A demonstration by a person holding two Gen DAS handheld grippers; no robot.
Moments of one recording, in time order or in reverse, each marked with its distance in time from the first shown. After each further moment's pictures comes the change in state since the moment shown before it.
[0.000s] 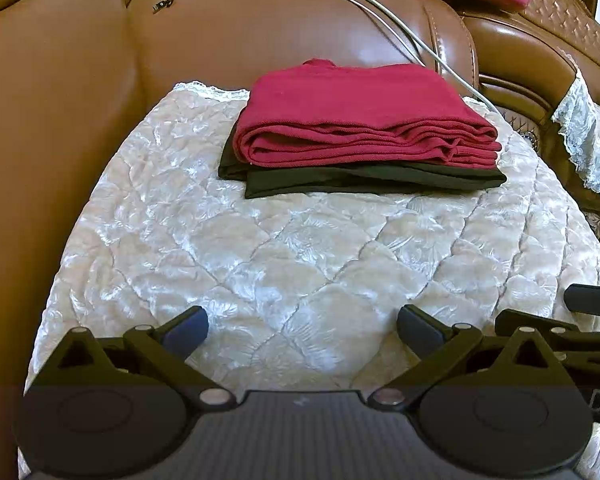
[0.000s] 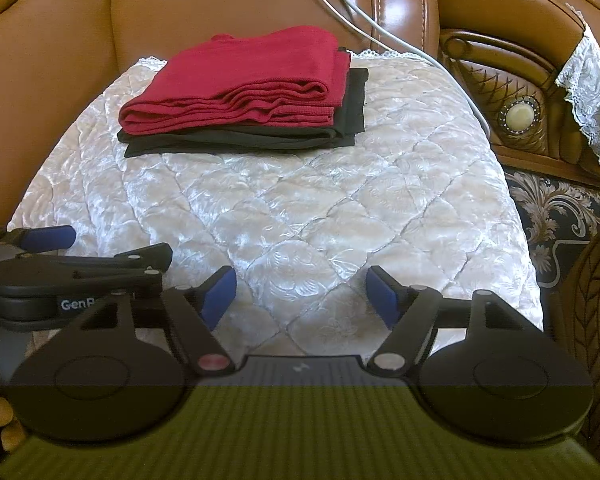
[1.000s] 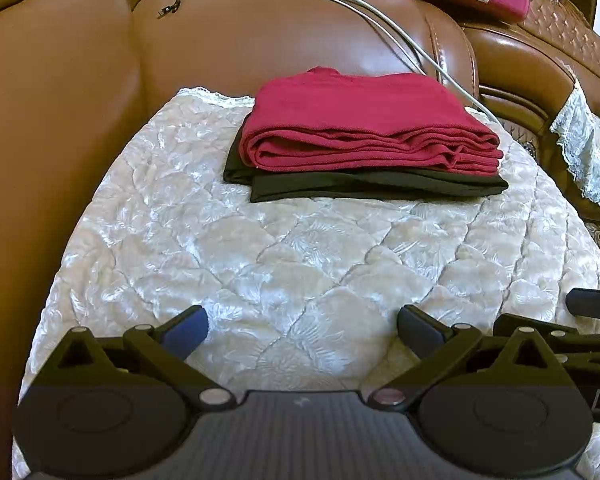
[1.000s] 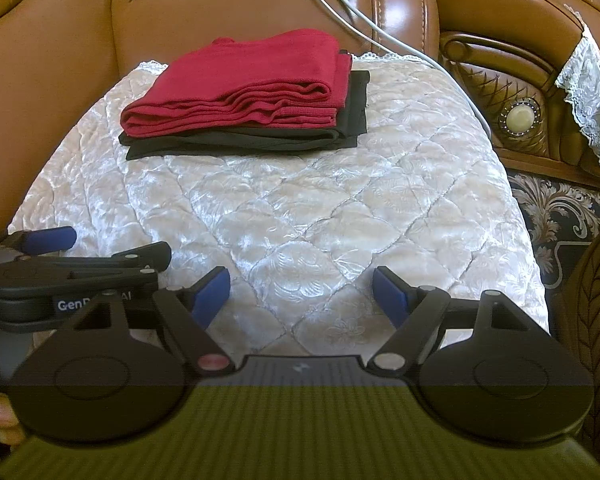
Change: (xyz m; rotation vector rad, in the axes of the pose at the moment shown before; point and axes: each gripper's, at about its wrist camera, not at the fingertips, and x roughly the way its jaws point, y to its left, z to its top) left arm 0.000 0.004 -0.003 -0.011 -0.036 -0.009; right arm 0.001 0.002 -0.002 0.006 -0.017 0.002
